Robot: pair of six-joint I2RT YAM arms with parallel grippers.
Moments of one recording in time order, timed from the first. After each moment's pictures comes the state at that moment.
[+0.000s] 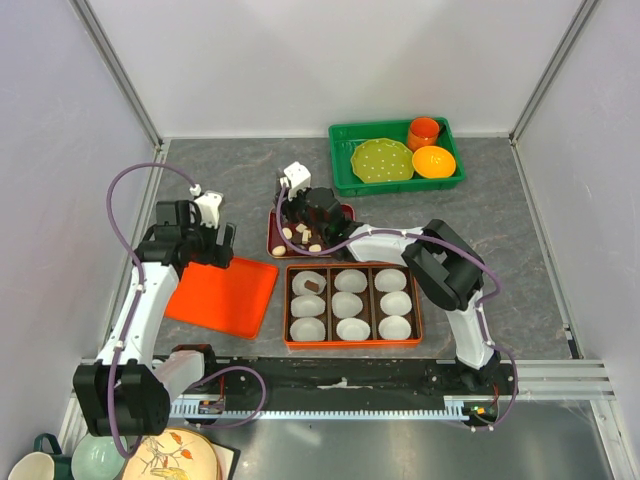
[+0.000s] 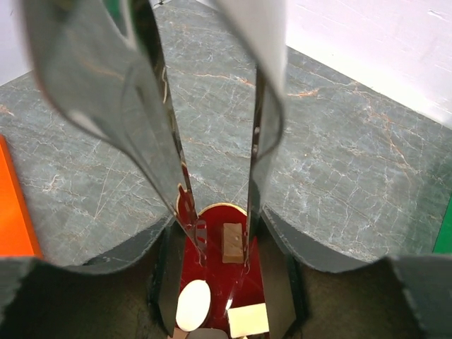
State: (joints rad) left arm 0.02 1.06 0.85 -0.65 0.16 0.26; right arm 0.84 2.08 1.34 0.63 0.13 -0.02
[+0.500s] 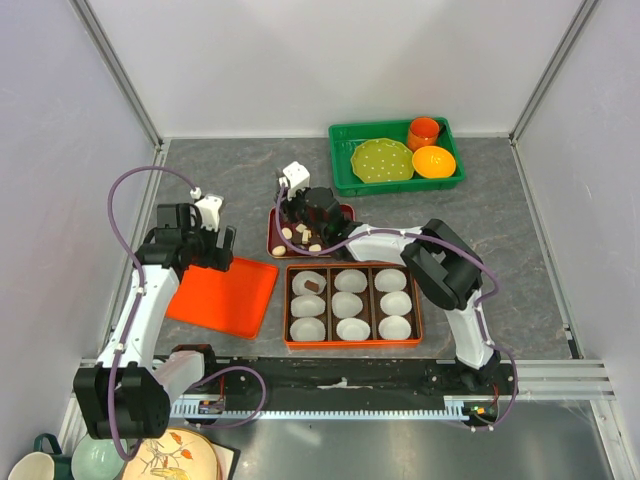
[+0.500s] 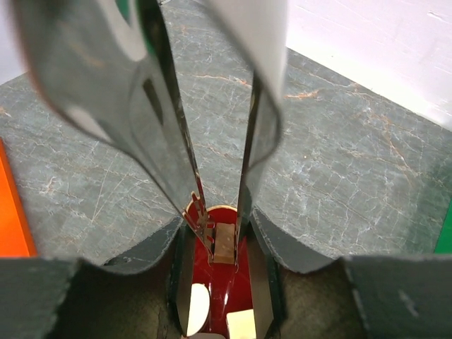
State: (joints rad) left arm 0.02 1.04 0.82 -0.66 0.16 0.26; right arm 0.84 2.09 1.36 0.64 0.13 -0.03
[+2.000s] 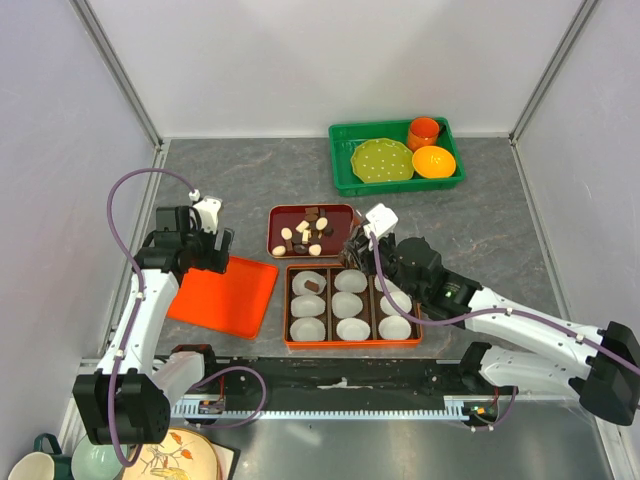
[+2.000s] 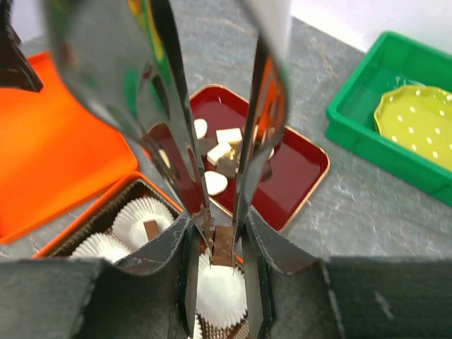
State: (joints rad) left arm 0.02 1.01 0.81 -0.66 0.11 0.28; right arm 0.94 1.04 0.69 0.18 0.23 0.02
